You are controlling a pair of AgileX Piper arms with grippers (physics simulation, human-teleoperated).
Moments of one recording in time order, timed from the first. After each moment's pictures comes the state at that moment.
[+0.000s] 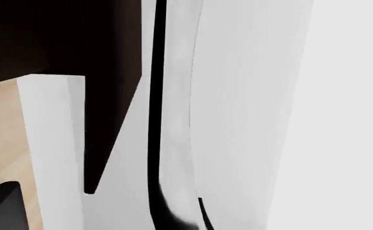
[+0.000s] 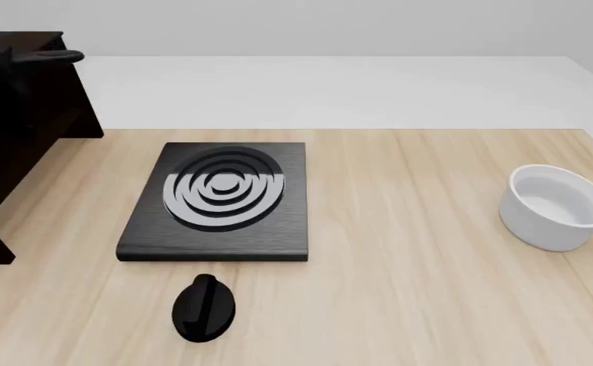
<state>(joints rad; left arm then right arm) 0.19 1.49 -0.80 -0.73 -1.63 0.41 0.00 -0.61 0.61 0.23</state>
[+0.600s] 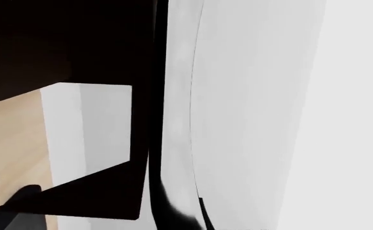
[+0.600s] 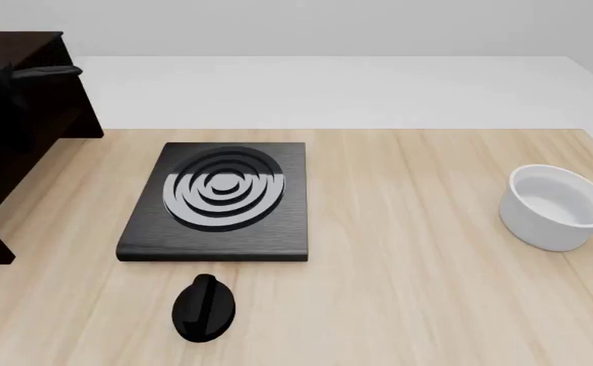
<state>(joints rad) 0.22 1.52 -0.76 -0.76 -1.64 0.41 0.00 -0.60 0.62 0.23</state>
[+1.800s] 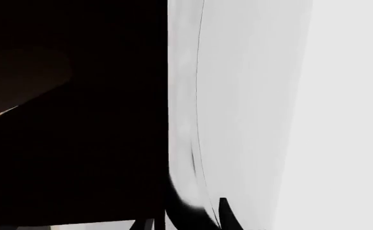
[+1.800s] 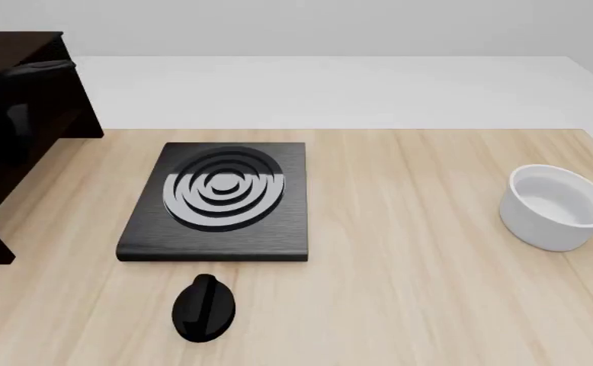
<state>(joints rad) 0.25 1.53 -0.68 -0.89 -1.64 0.42 0.00 -0.57 0.61 0.25</state>
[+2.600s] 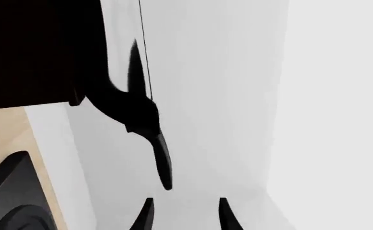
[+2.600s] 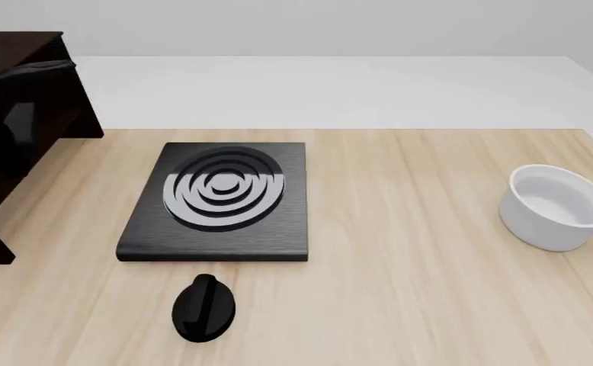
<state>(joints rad) 0.12 1.24 -0.49 -0.87 -1.55 0.43 0.00 -0.55 0.61 0.27</state>
